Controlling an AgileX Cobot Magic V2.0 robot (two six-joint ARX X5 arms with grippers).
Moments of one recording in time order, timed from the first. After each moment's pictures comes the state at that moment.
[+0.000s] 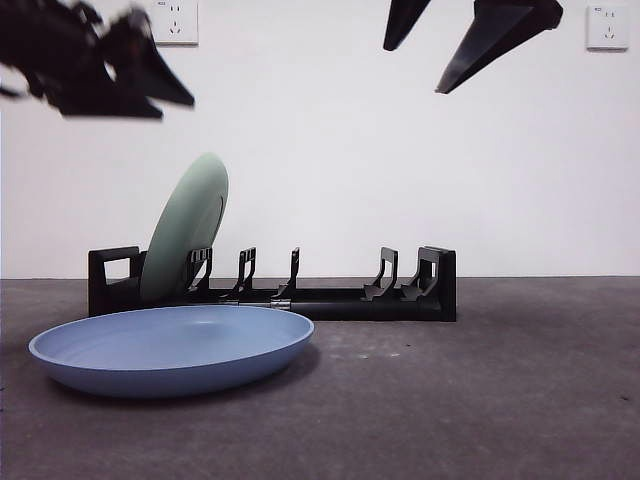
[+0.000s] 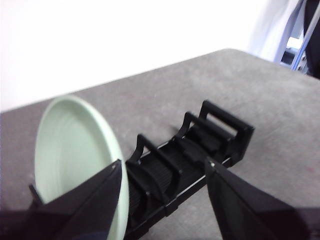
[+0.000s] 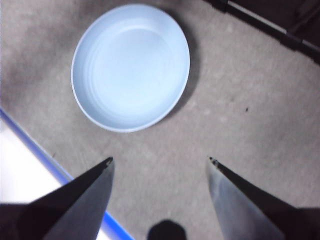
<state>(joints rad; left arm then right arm) -0.19 1.27 0.84 0.19 0.45 0.06 0.56 1.47 1.51 -1.07 -0.30 0.00</state>
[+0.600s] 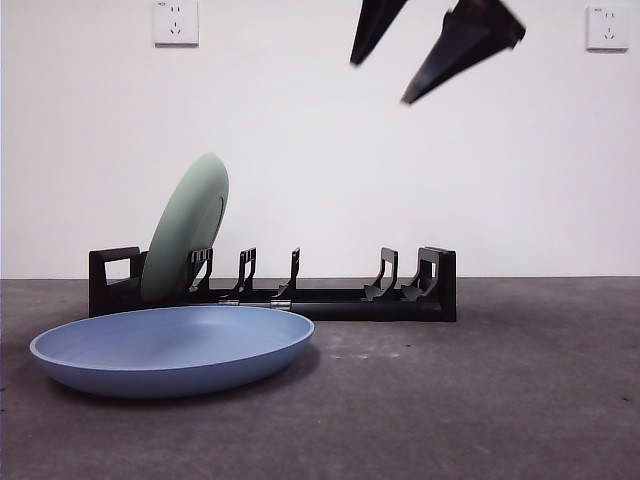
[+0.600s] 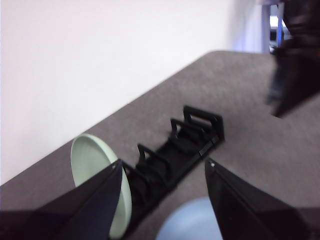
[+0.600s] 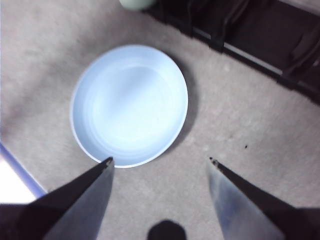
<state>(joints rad) -0.19 0.71 0.86 -0.36 0.45 0.35 0.56 1.54 1.51 -0.94 -0.30 0.02</state>
